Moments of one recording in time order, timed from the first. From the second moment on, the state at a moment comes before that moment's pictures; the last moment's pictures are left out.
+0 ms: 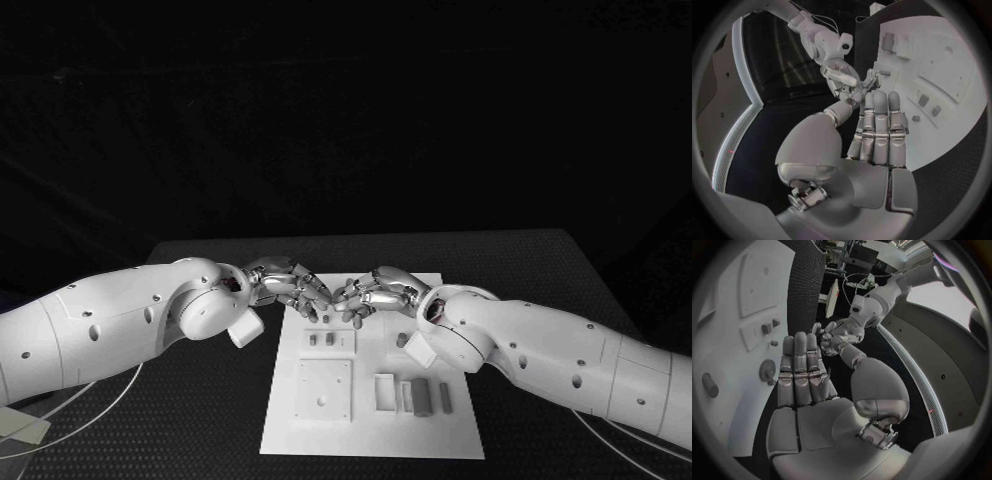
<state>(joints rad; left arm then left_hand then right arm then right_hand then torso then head) 1.20 -0.84 -0.09 1.43 -0.38 0.05 -0.08 1.15 -0.01 0.62 -0.29 0.04 0.97 0.13 0.39 0.45 1.30 0.06 0.14 0.20 1.14 -0.04 0.75 0.73 0.01 1.08 -0.08 0.07 0.93 1.05 -0.56 0.00 1.37 -0.68 -0.16 0.03 0.95 -0.05 0.56 -0.29 0.09 0.87 0.18 0.24 0.62 1.24 0.09 0.11 0.42 1.14 0.04 0.39 0.89 0.25 0.99 0.14 0.21 1.31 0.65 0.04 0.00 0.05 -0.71</state>
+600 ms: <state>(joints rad) 1.20 -0.85 -0.09 1.44 -0.48 0.02 -0.06 1.16 -0.01 0.63 -0.29 0.05 0.97 0.13 0.39 0.45 1.30 0.06 0.14 0.20 1.14 -0.04 0.75 0.73 0.01 1.08 -0.08 0.07 0.93 1.05 -0.60 0.00 1.31 -0.65 -0.19 0.06 0.93 -0.07 0.51 -0.28 0.09 0.84 0.19 0.21 0.59 1.20 0.11 0.09 0.38 1.10 0.06 0.36 0.88 0.25 0.94 0.16 0.18 1.31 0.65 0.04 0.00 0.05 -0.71</state>
